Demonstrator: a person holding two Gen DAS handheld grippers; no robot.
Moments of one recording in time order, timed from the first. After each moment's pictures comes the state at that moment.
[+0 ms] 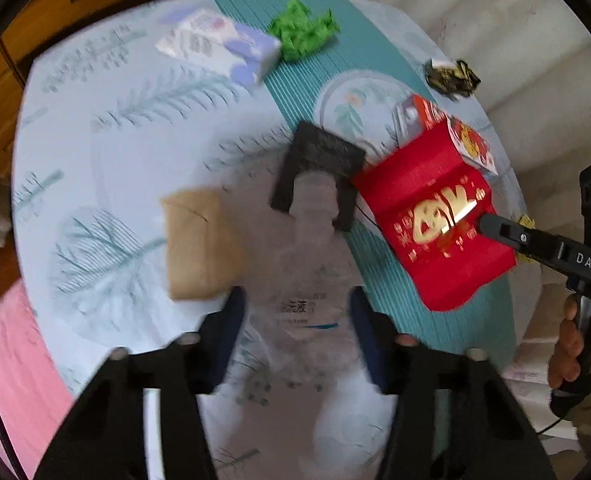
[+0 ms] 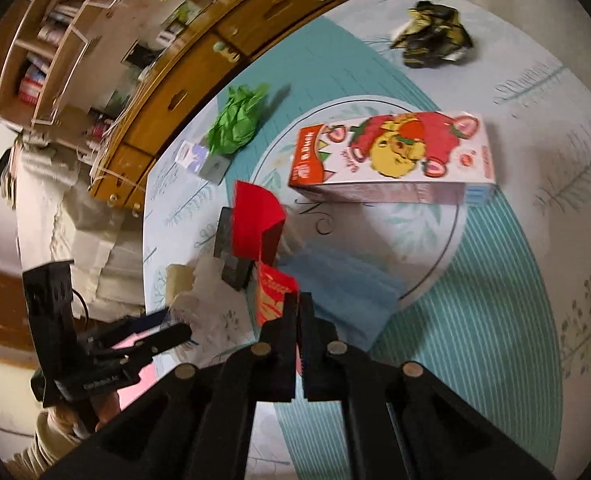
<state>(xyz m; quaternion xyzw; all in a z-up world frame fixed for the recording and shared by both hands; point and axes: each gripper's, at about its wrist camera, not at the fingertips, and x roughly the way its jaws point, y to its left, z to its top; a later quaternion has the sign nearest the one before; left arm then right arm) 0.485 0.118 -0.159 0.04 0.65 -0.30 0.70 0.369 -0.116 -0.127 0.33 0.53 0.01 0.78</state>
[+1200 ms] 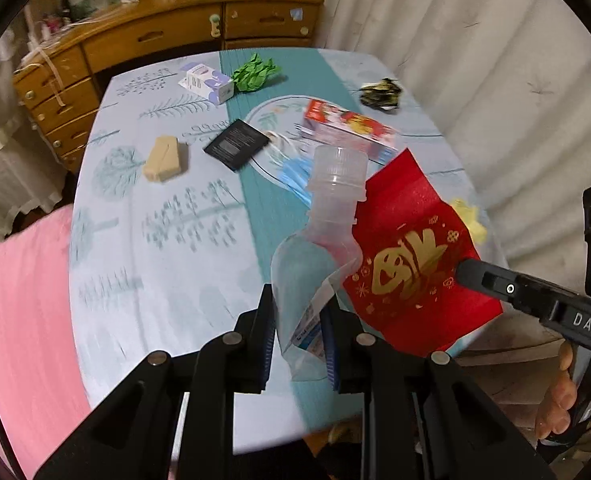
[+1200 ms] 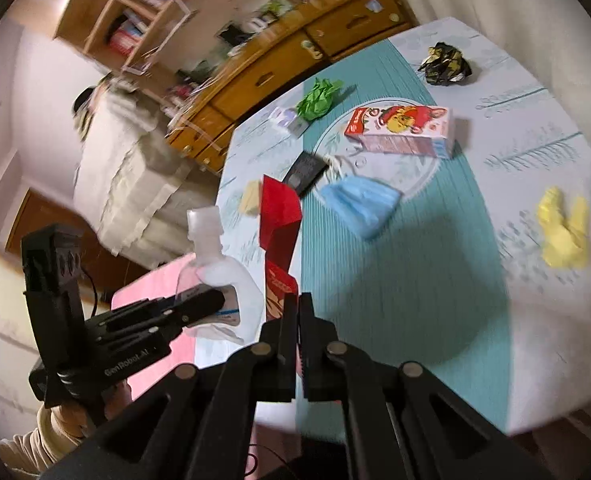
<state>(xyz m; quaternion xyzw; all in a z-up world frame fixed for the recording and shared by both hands) 0.256 0.070 -0.049 0.01 0.55 -0.19 0.81 0.204 -0.136 -0.049 0.26 0.50 0.16 0.81</state>
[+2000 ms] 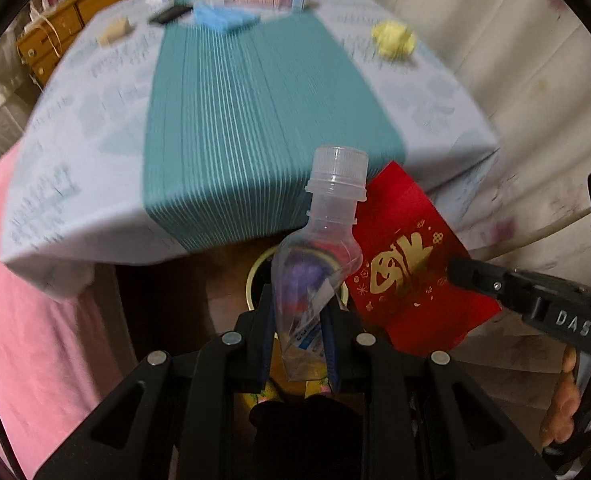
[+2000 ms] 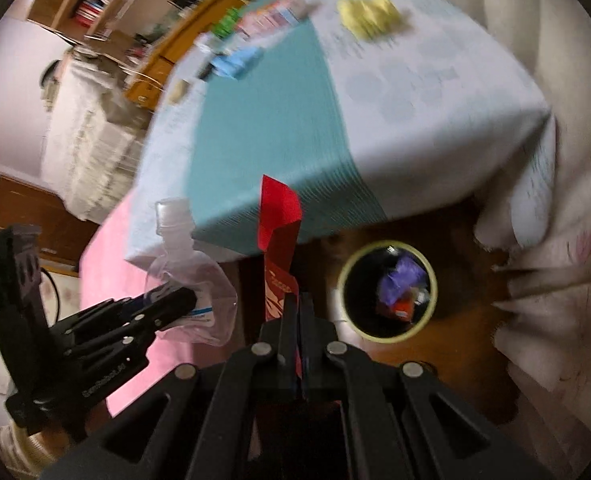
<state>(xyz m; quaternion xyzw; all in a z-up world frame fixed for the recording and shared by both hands) 0.043 -0.009 -0.154 0.04 0.60 -0.17 0.78 0.004 -0.194 -0.163 0.24 0.59 0.08 0.77</state>
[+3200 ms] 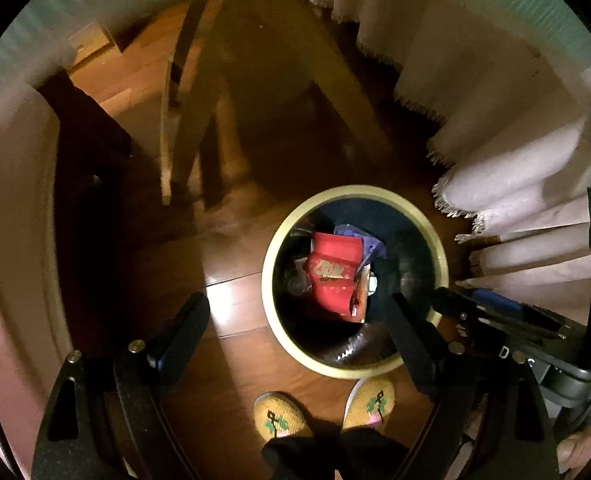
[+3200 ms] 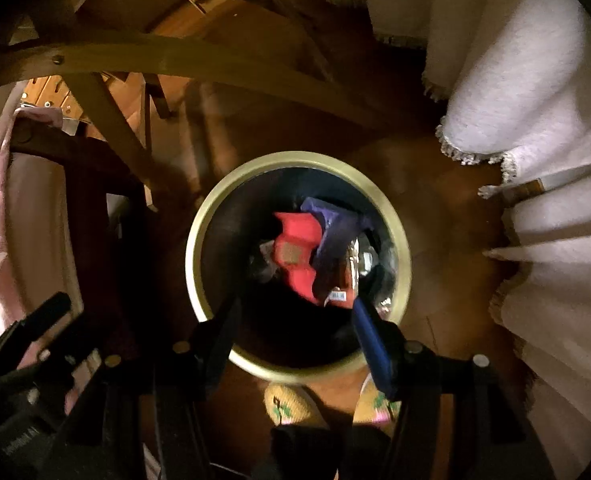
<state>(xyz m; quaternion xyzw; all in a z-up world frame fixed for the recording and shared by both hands) 0.064 -0.009 -0.420 0.07 0.64 -0.13 0.76 0.016 -0.188 -0.462 0.23 0.66 -0.05 0.72</state>
